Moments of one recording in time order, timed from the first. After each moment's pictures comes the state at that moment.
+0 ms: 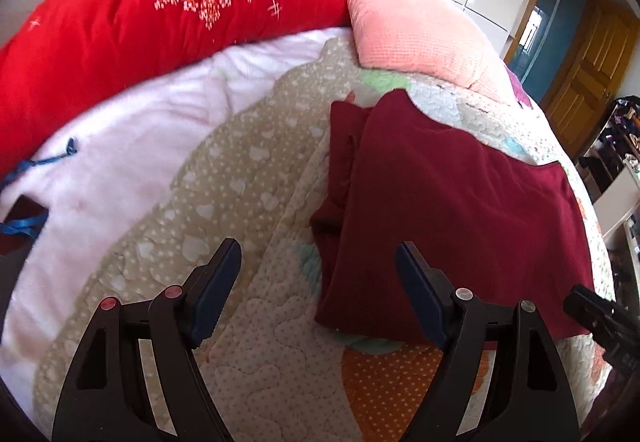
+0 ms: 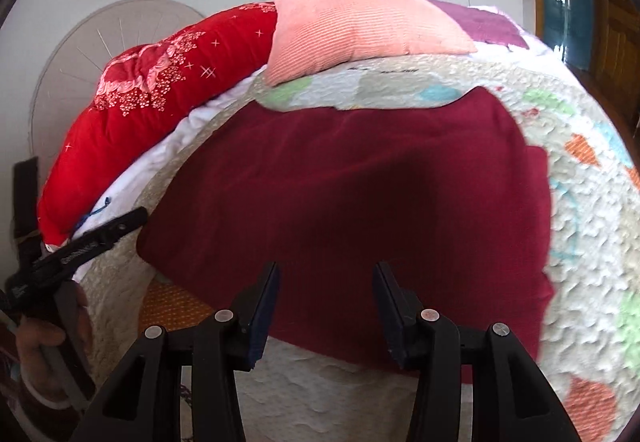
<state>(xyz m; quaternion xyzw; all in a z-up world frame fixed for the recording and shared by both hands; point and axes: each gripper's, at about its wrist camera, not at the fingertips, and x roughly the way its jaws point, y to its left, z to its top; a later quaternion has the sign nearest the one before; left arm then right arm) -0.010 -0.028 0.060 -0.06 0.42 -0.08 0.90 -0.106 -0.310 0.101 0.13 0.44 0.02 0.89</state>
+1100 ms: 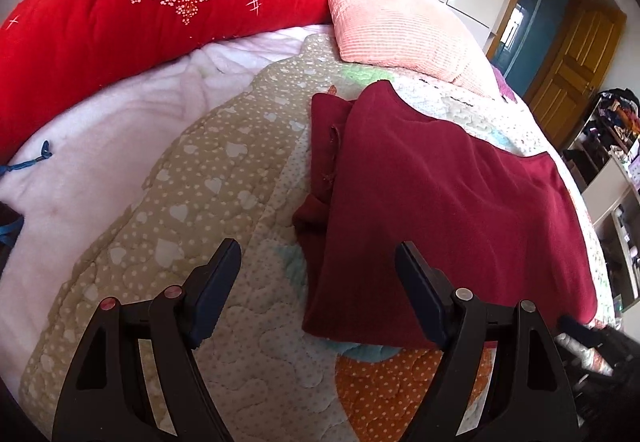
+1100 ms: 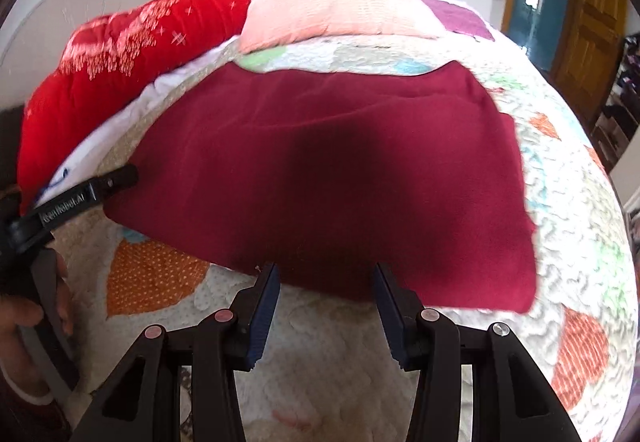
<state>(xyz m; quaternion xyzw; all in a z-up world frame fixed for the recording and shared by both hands) -0.006 -0.032 0.049 -0.06 0.41 -0.12 0.90 -0.136 -0.262 0.070 0.06 0.49 -0.07 0.87</state>
